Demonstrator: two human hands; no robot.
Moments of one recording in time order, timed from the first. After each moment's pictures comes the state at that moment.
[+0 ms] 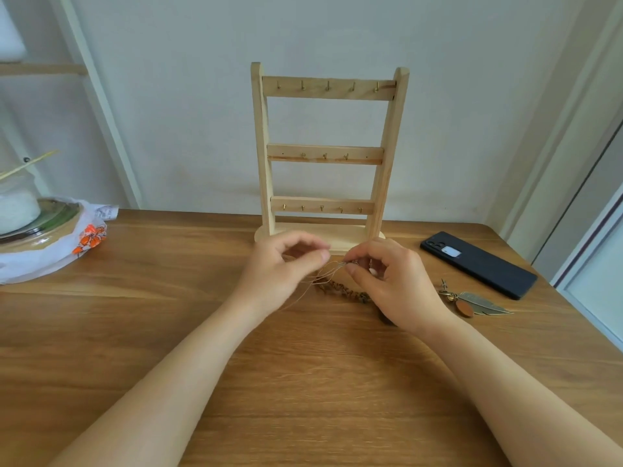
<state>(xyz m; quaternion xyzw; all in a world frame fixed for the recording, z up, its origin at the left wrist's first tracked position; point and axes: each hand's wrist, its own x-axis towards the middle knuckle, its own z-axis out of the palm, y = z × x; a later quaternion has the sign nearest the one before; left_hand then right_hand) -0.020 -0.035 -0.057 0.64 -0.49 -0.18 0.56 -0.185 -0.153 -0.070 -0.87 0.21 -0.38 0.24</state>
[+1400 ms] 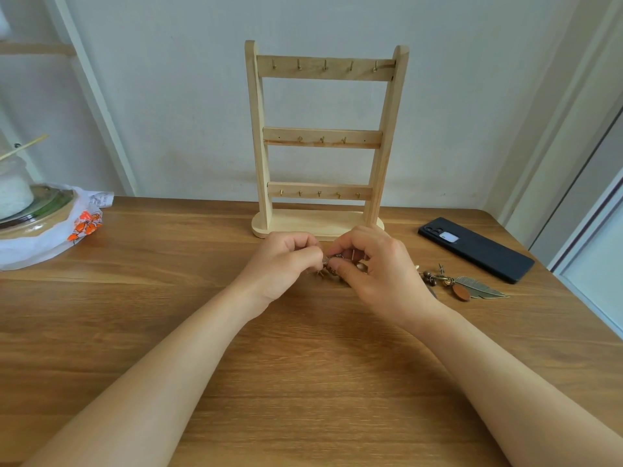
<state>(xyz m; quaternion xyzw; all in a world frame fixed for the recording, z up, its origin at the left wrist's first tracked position) -0.027 -0.036 -0.058 0.65 -0.49 -0.28 0.50 -0.179 -0.136 -0.070 -0.89 0.16 -0.36 0.25</state>
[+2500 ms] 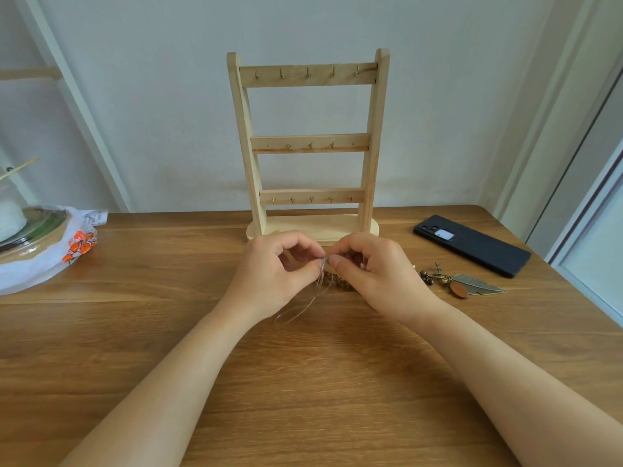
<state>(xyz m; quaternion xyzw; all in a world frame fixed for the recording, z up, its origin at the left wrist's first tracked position) -0.021 -0.035 -0.065 0.64 -0.58 -0.07 0.50 -0.182 -0.142 -0.069 -0.86 0.19 -0.33 0.32</state>
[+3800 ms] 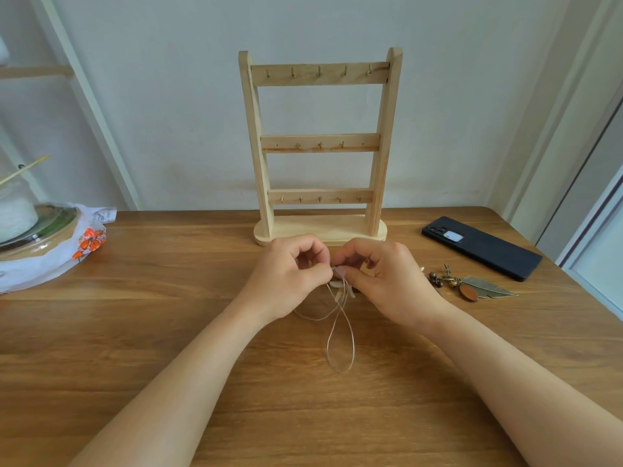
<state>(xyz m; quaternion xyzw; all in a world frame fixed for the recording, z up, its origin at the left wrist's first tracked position) -0.025 -0.035 -0.065 0.62 -0.58 -0.16 0.50 -0.183 -0.141 -0.072 -0.88 0.17 -0.32 0.32</state>
